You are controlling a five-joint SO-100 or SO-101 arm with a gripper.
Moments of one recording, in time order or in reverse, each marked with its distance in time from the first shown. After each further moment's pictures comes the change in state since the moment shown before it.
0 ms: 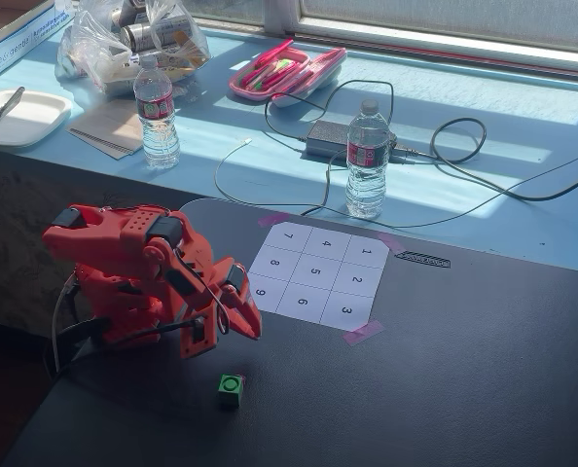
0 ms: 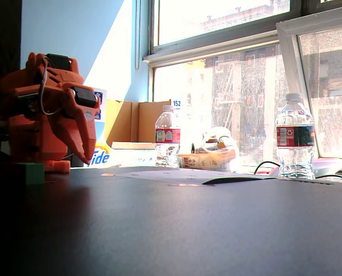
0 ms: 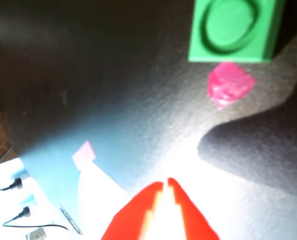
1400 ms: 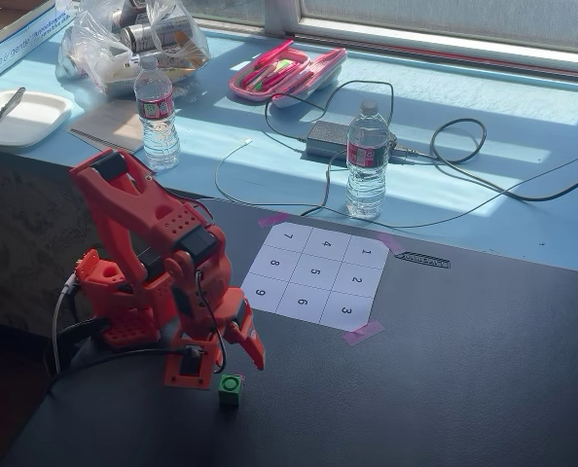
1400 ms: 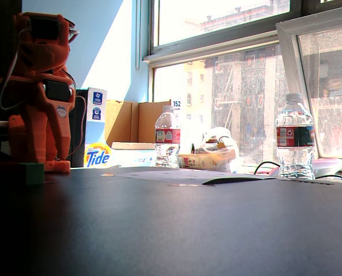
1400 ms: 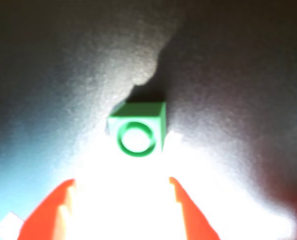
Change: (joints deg) arm 19.2 -59.2 -36.3 4.8 -18.2
